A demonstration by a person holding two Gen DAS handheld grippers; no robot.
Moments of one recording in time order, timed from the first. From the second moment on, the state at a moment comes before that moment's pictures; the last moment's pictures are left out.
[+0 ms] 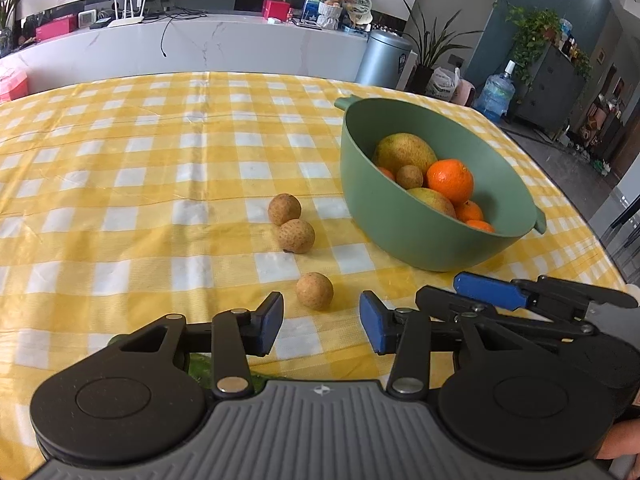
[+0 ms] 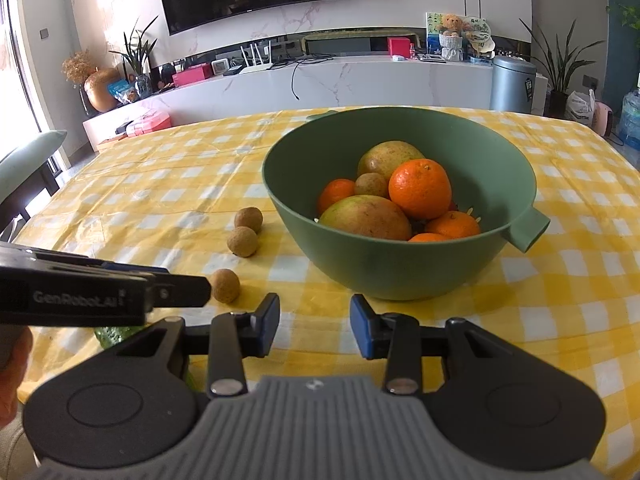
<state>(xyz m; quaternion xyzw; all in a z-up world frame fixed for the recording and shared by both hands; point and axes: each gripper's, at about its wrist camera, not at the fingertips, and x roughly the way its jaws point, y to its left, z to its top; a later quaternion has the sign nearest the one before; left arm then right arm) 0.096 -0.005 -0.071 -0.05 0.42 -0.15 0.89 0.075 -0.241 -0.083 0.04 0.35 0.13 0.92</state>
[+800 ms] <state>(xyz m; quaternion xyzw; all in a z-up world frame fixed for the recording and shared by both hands) 0.117 -0.014 -0.085 -0.04 0.43 -0.13 0.89 0.086 -0.235 -0.095 0.04 0.35 0.15 0.92</state>
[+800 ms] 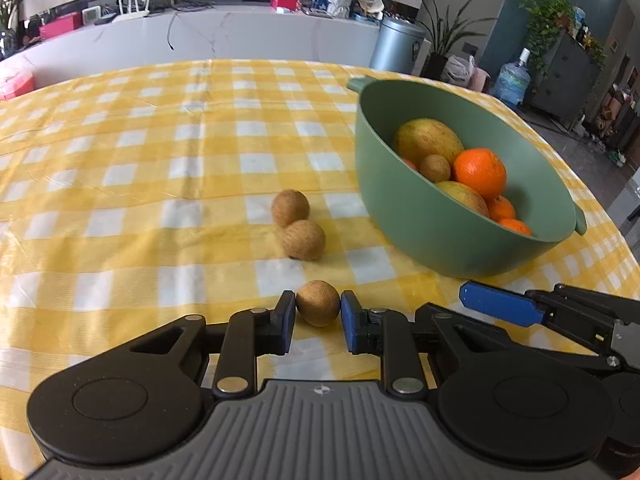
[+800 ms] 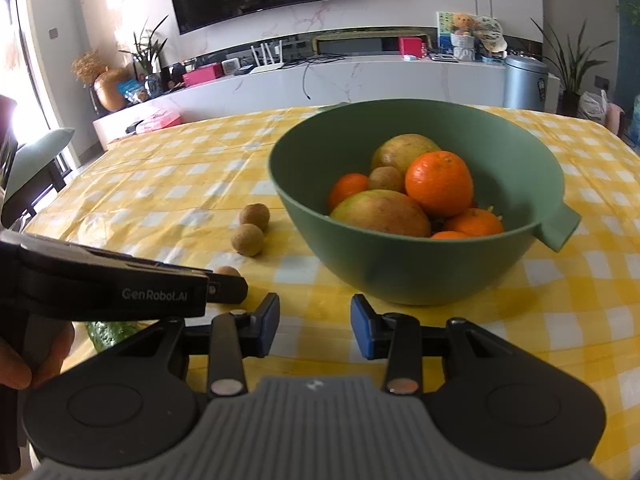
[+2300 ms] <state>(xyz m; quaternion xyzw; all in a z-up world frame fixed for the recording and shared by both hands) 0.109 0.062 -0.060 -0.09 0.40 -0.07 0.91 0.142 -0.144 -0.099 0.05 0.36 0.08 0.93</state>
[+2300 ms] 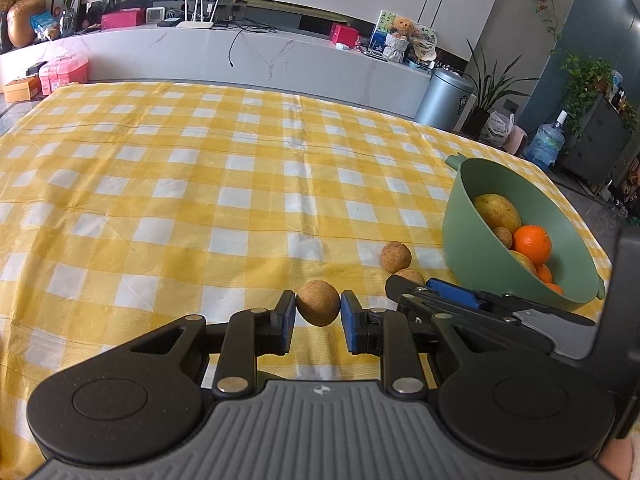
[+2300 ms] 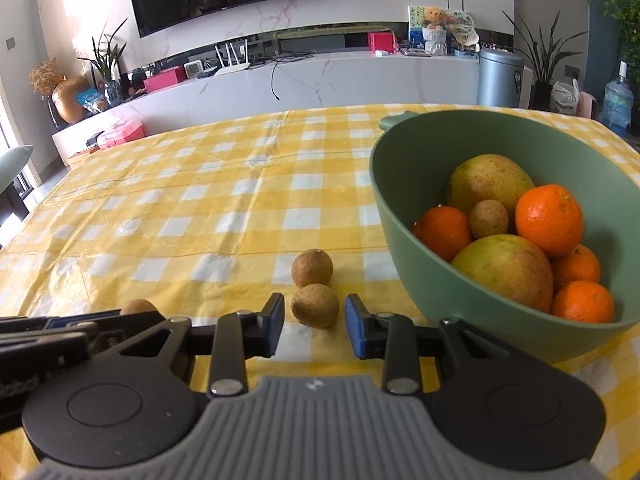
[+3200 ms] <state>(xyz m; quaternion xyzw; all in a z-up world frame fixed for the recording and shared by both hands) 0.090 0.021 -0.016 -0.07 0.36 -0.11 0.92 0.077 -0.205 -0.030 0.04 0.29 0.15 0.94</state>
